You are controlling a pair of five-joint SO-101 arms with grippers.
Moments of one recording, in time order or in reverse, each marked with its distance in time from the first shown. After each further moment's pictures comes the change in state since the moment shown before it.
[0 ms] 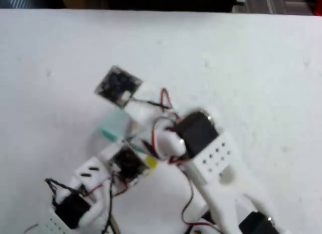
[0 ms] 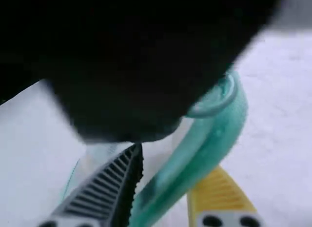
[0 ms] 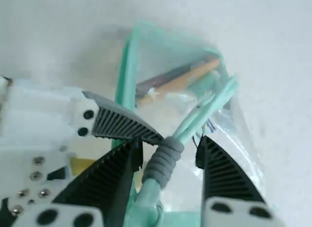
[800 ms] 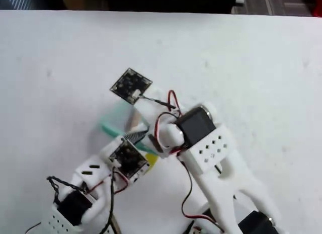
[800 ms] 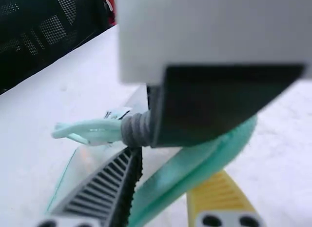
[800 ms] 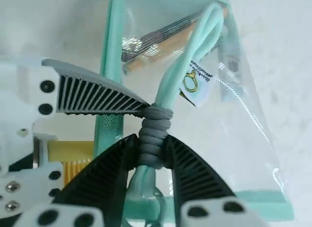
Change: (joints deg) left arm -1.9 0.9 0.7 -1.5 0.4; right arm 1.7 -0.4 6.7 0.0 -0.3
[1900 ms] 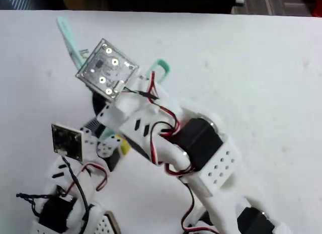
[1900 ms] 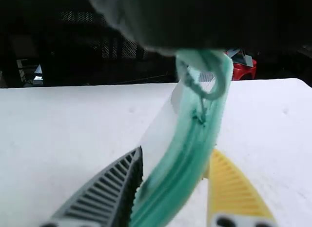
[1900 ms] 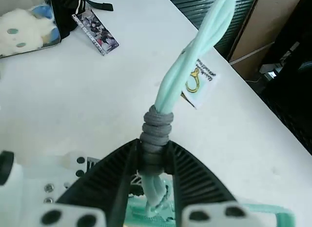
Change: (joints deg) left arm -16.1 -0.5 -11.7 1.8 21.9; right arm -11.1 2.8 -21.0 -22.9 -2.8
